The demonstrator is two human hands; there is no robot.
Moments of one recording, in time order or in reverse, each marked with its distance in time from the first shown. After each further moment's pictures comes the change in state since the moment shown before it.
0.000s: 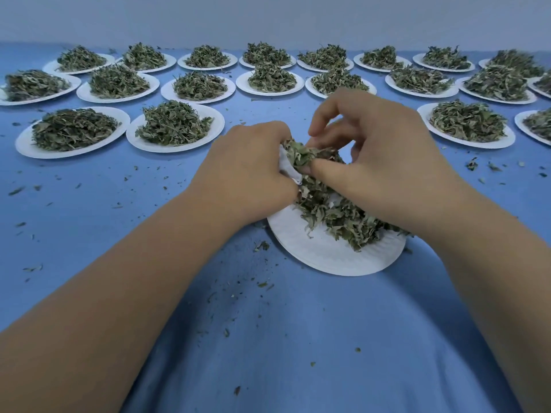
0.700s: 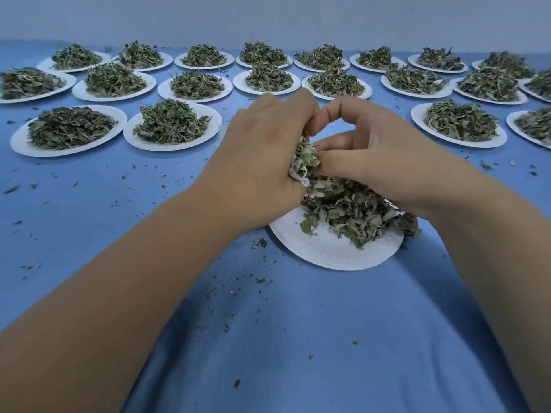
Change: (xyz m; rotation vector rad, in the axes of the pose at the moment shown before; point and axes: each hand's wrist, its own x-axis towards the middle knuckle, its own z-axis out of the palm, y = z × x) left_hand -0.012 0.017 -0.012 -0.110 0.129 0.323; right_hand 0.007 0.014 -0.011 0.518 -0.320 0.229
